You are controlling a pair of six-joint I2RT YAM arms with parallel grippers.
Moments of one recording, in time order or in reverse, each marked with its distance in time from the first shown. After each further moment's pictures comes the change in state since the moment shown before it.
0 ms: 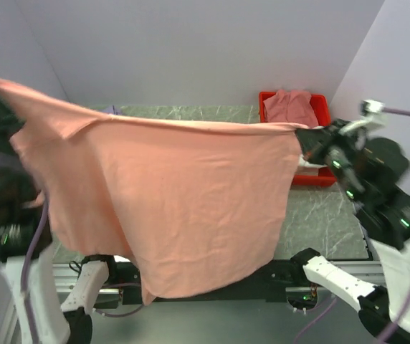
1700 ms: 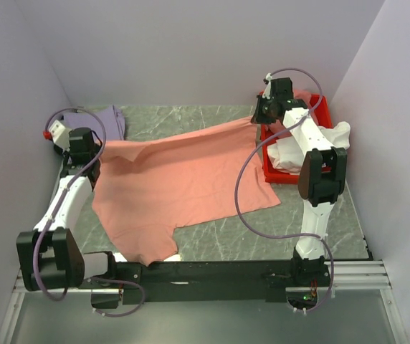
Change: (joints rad) left arm -0.040 0.522 -0.687 0.087 -0.037 -0.233; right arm -0.341 1.212 0.222 0.290 -0.408 -0.252
